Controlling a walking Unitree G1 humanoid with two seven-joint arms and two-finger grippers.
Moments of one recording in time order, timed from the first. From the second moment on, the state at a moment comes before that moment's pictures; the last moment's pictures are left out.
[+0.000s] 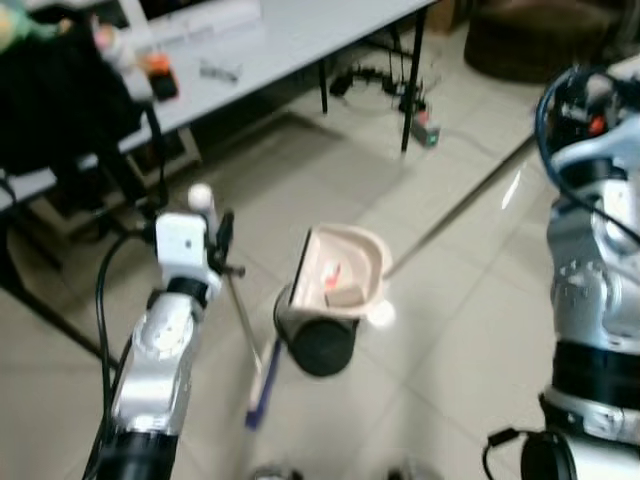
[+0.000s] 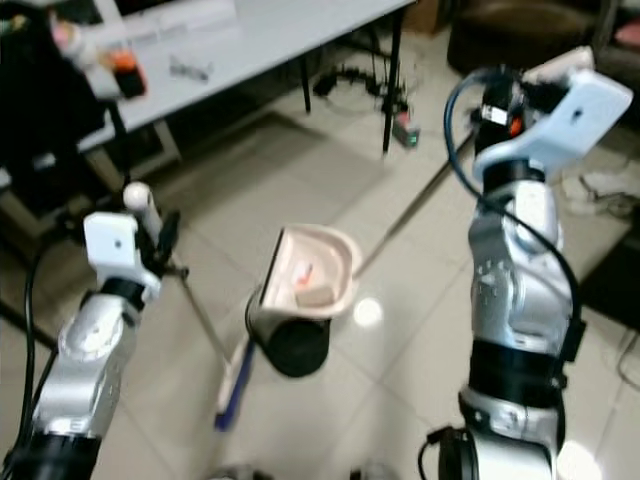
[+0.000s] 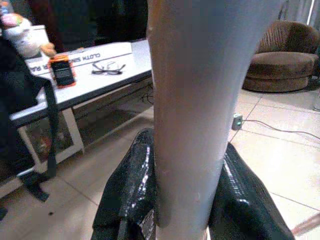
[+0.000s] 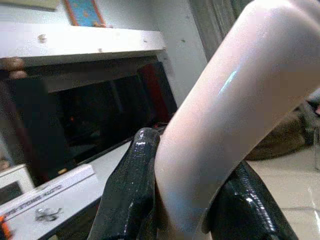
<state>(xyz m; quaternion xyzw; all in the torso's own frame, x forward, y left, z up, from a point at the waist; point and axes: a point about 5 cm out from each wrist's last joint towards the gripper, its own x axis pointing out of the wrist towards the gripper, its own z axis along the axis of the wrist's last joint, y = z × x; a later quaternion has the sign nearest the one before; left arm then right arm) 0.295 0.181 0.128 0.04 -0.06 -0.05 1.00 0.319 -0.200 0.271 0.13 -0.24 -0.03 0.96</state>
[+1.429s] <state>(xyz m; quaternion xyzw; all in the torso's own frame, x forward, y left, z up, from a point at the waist) 0.292 0.182 0.124 0.04 -0.05 -0.05 1.00 0.295 -0.057 0.196 -0.16 -0.34 0.29 0.88</state>
